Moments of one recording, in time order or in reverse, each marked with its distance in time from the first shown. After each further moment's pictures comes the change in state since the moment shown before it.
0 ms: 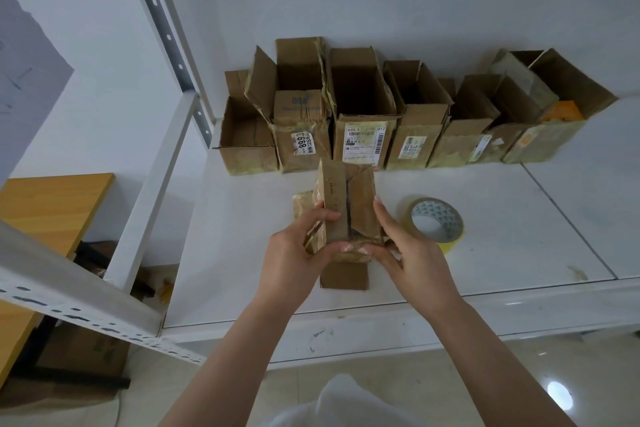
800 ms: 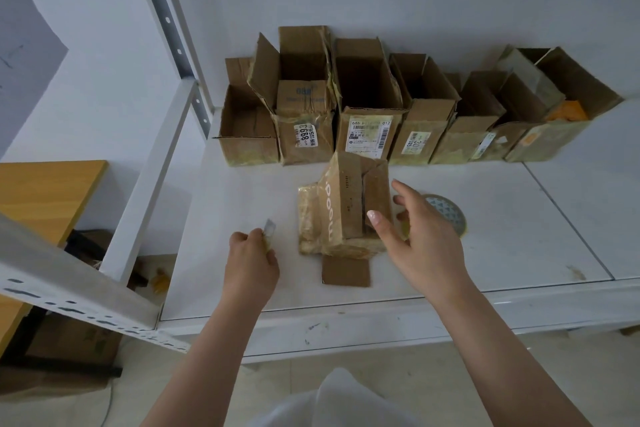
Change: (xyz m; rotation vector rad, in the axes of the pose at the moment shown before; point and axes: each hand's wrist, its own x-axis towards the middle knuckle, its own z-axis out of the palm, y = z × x) left_hand -0.002 -0.054 -0.031 0.575 -0.012 -0.493; right_hand 0.018 -0.026 -0.017 -0.182 0.071 0.169
